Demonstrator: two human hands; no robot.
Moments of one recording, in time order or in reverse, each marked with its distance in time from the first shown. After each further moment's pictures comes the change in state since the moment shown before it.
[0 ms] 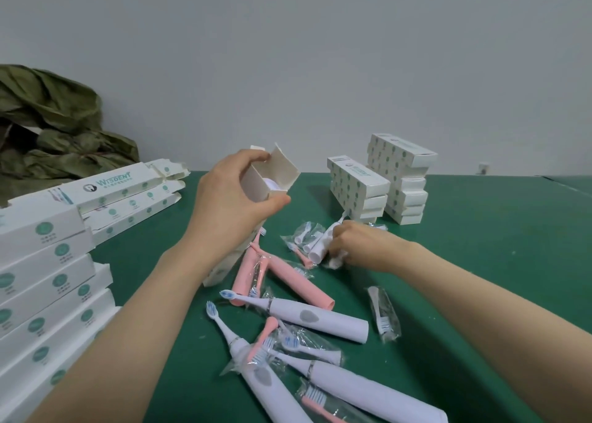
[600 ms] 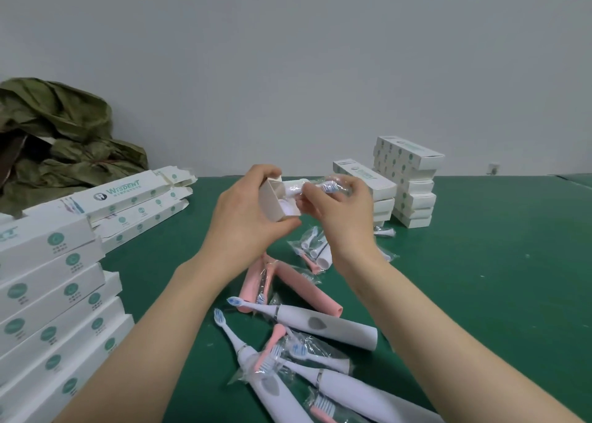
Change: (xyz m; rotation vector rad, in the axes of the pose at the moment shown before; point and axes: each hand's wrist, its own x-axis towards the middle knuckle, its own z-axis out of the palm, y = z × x) left_hand -0.007 -0.001 0.009 0.032 -0.084 -0.007; right_hand 0.004 -0.103 -0.076 1.797 0.974 0.492
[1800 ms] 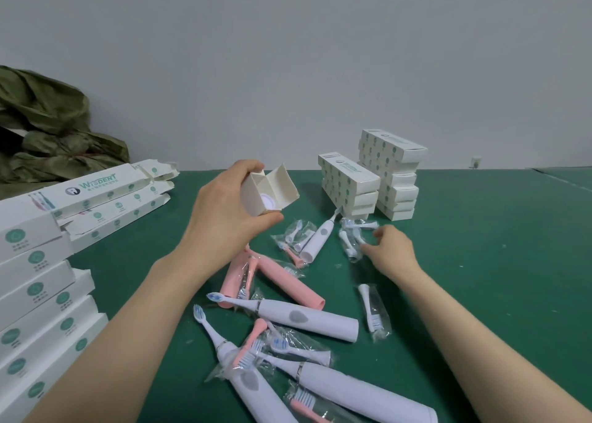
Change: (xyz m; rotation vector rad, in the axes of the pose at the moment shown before) left_hand 0.002 -0.004 0.002 0.051 -0.019 0.014; right_hand 0.055 0.058 -0.126 -1.225 0.054 0.212
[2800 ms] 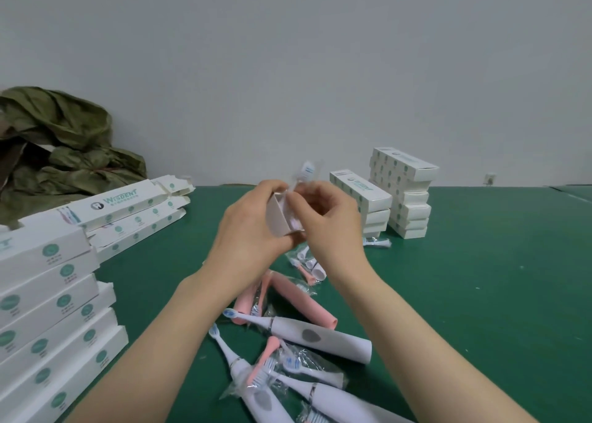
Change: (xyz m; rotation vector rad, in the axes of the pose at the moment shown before) left_hand -0.003 0.019 0.002 -0.057 -0.015 -0.005; right_hand -0.082 -0.128 -0.007 0.868 0.089 -0.487
